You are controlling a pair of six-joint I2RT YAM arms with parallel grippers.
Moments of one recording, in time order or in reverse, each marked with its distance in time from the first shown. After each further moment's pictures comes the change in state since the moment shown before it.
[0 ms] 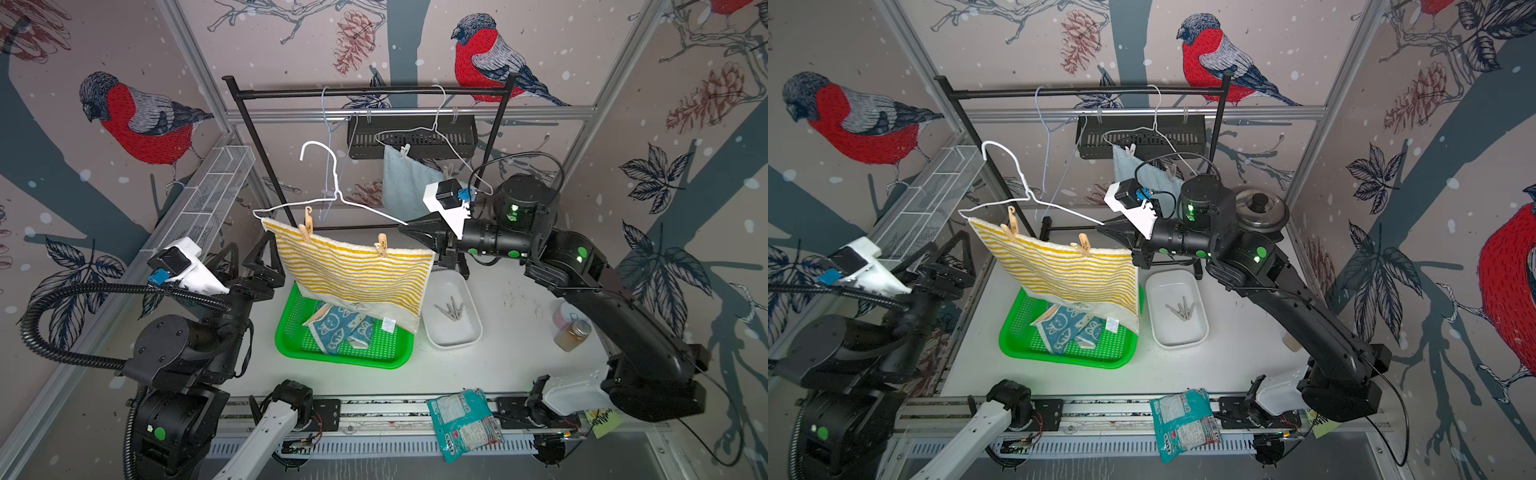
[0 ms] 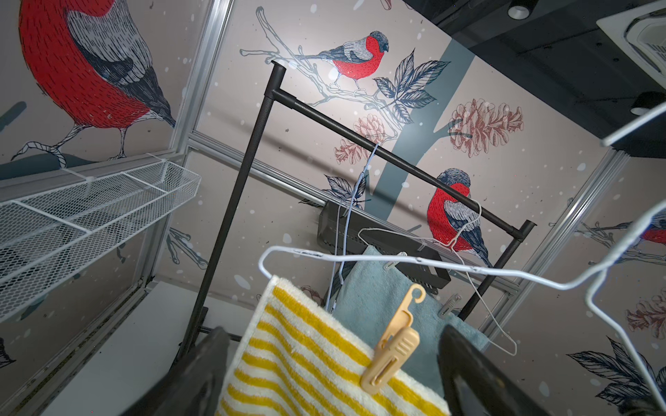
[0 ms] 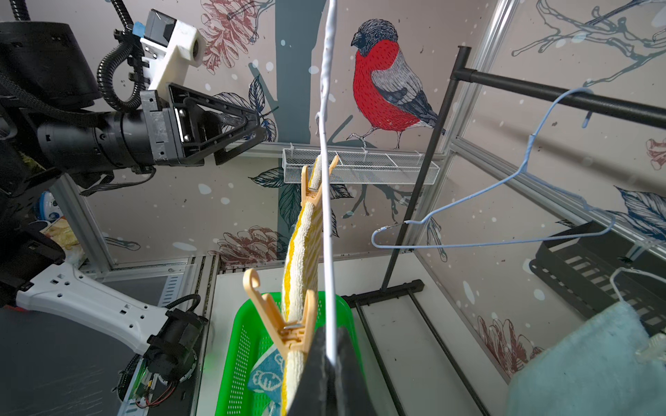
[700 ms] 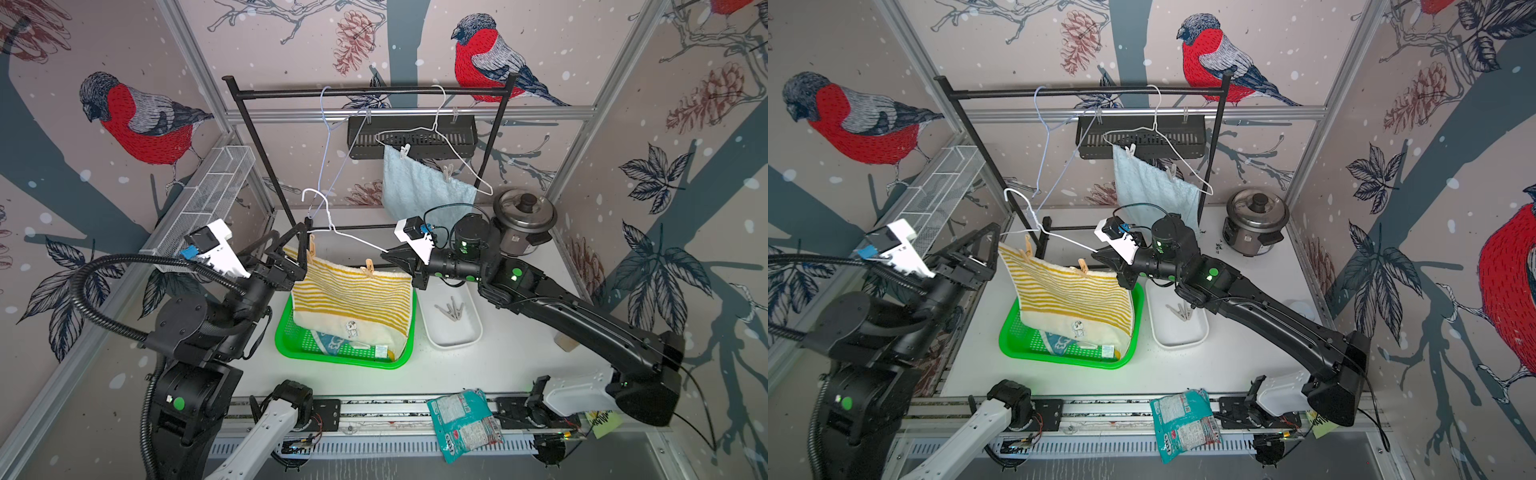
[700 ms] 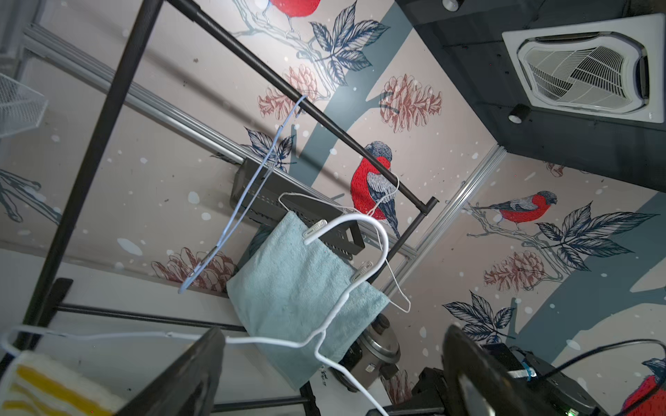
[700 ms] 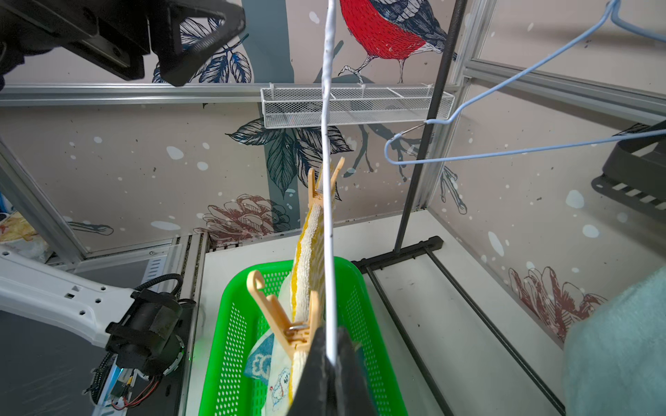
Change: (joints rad) left arm 0.000 0.071 -0.051 0.104 0.303 -0.250; right arm 0.012 -0.051 -0.488 0.401 0.063 0.077
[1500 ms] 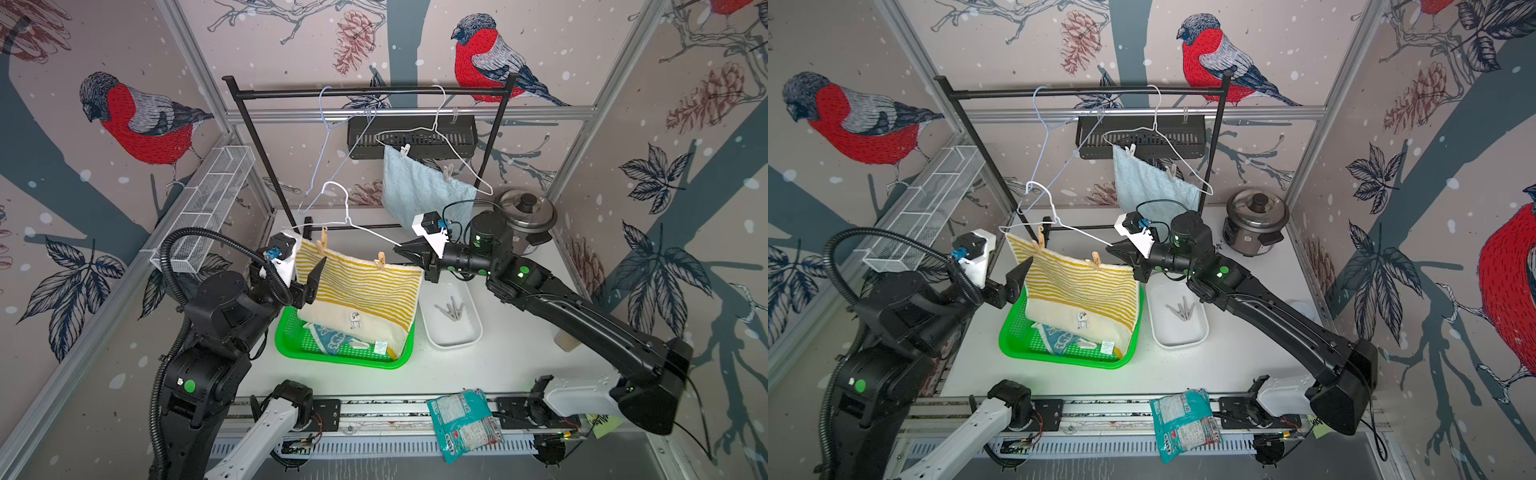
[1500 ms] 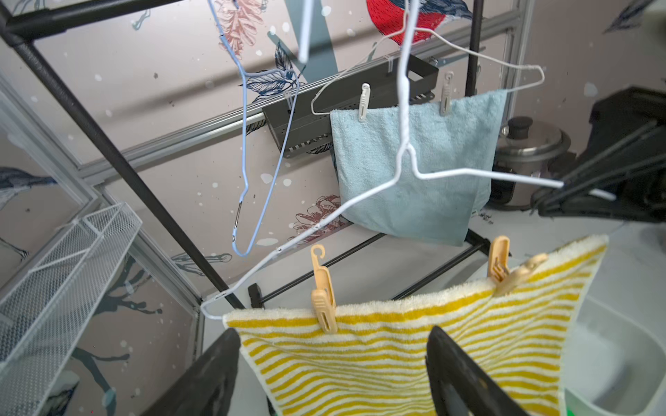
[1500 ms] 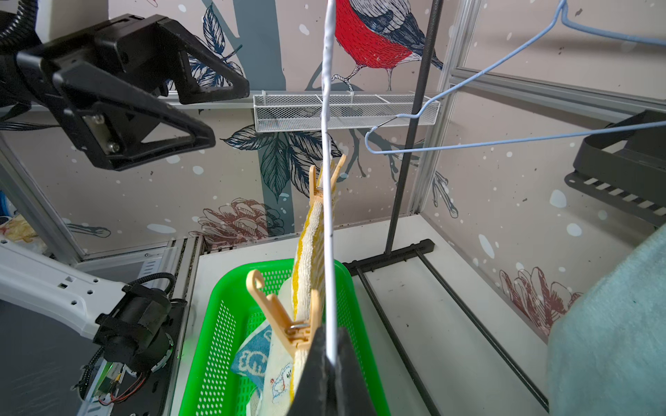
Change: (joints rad) left arm 0.000 0.028 0.003 -0.293 -0.013 0.999; right arm -0.130 -0.034 -0.076 0.059 -0.156 -0.013
